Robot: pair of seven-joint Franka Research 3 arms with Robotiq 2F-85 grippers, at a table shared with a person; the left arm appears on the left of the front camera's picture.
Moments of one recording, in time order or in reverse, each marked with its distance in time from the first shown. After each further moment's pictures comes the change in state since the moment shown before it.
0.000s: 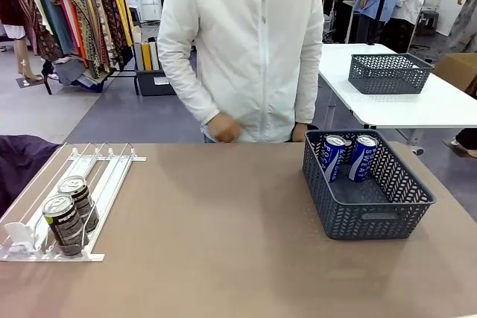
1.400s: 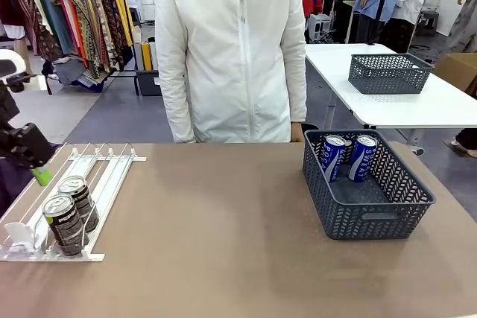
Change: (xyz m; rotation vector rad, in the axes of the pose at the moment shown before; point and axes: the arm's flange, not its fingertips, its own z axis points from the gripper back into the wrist) left arm 0.019 -0.093 -0.155 0.897 0.321 -0.190; right arm 0.000 0.000 0.000 0.000 0.001 0.000
